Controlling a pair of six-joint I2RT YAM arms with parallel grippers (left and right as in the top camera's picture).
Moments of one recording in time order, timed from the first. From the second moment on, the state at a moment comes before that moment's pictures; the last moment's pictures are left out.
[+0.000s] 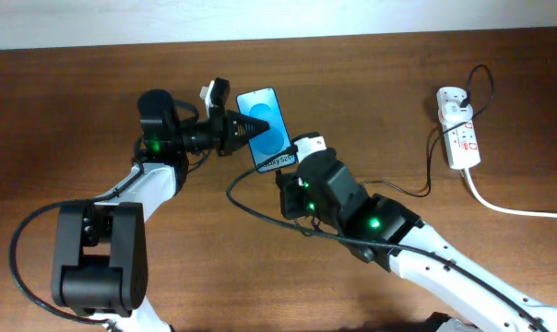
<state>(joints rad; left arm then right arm) -0.10 1.87 1.01 0.70 1.37 -1.23 0.73 1.32 0.99 -0.37 0.01 0.52</state>
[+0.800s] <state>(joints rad) -0.14 1.87 1.00 0.70 1.33 -1.21 0.71 1.31 1.06 -0.61 -0.12 0.50</state>
